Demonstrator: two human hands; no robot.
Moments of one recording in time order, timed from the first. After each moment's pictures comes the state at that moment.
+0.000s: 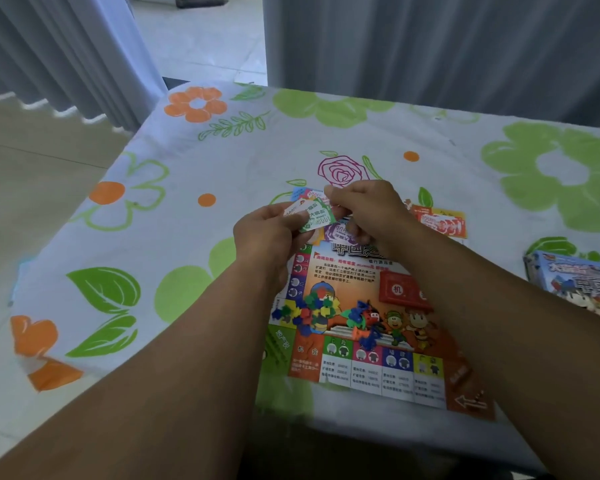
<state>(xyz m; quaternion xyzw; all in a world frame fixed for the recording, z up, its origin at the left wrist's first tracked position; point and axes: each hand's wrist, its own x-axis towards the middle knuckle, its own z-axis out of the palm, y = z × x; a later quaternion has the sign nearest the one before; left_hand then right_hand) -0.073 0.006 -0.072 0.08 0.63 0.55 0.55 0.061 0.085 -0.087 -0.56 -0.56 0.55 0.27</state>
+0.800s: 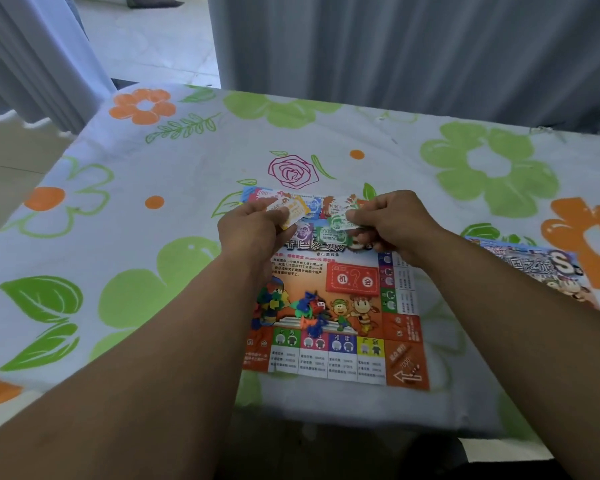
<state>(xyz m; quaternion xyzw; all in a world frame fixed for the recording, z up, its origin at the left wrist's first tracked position) -0.028 0.014 -0.068 0.08 0.62 0.56 0.54 0.161 0.074 -0.075 -0.63 -0.51 0.52 0.26</state>
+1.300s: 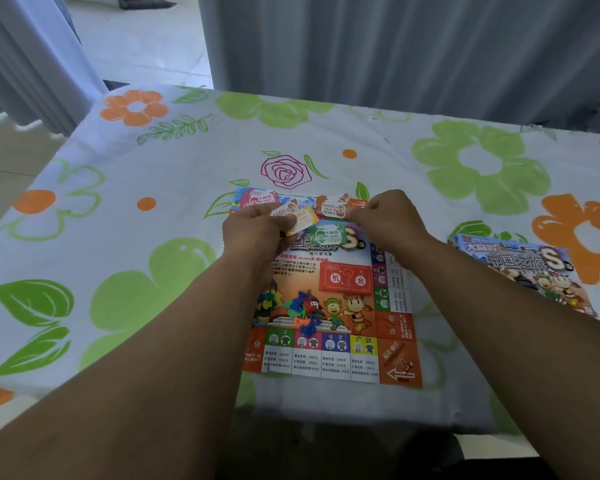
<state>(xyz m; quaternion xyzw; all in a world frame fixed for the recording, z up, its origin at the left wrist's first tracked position) -0.016 0.013 -0.067 0.13 0.63 0.53 0.55 0.162 0.076 -0.083 -0.70 -0.60 0.32 0.19</state>
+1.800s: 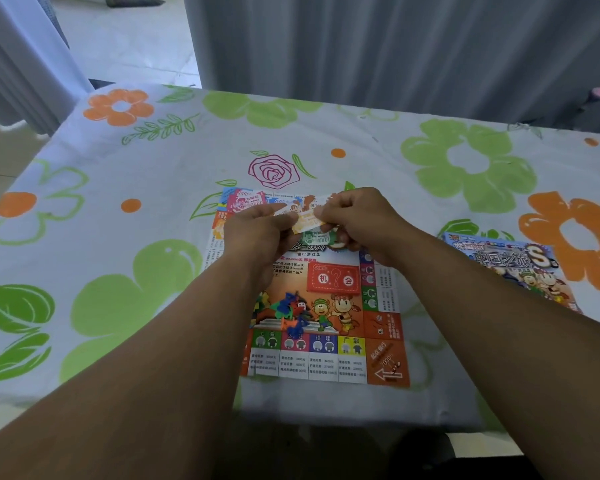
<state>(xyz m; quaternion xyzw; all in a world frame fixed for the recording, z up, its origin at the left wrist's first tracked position) -0.001 0.018 -0.072 0.15 0.62 0.52 0.57 0.153 0.069 -0.072 -0.58 -0.56 0.53 0.24</state>
